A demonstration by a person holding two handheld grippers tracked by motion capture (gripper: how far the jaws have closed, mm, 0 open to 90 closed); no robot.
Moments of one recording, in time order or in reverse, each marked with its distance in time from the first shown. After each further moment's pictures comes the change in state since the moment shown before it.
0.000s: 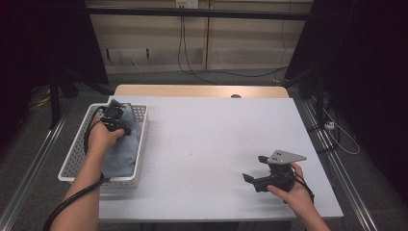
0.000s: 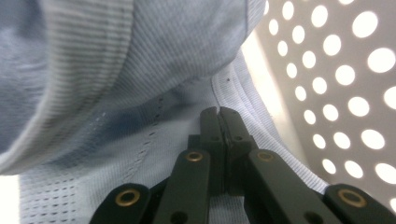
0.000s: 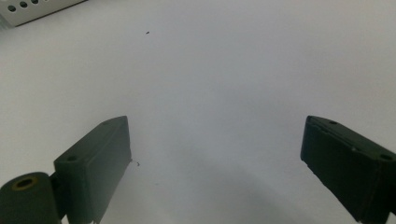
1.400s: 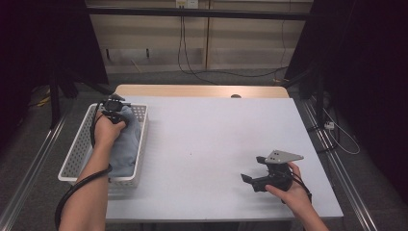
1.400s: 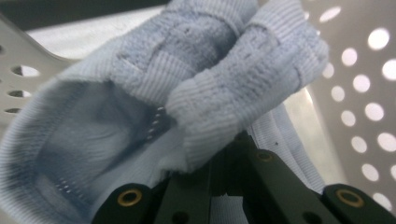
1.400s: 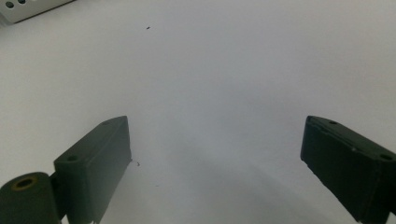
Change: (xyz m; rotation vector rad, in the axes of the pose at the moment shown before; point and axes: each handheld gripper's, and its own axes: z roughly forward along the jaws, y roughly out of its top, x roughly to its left) left arm 0.014 0.019 0.023 -0.065 0.099 -0.040; right arm -0.001 -0.002 0.007 0.013 0.014 0.009
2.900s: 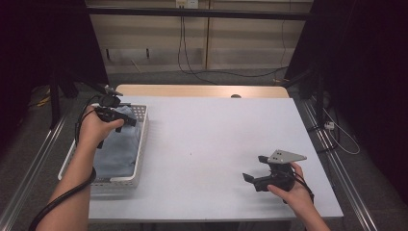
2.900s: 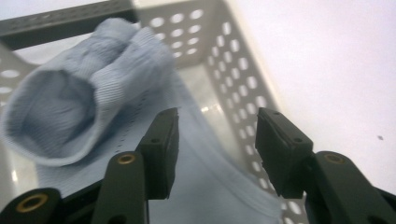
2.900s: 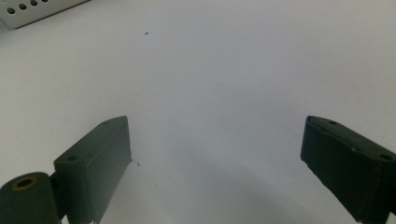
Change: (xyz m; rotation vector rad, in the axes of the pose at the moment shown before) left arm -0.028 0.001 -0.076 -0.020 -0.181 0.074; right arm -0.001 0.001 -0.007 -0.018 -0.012 0.003
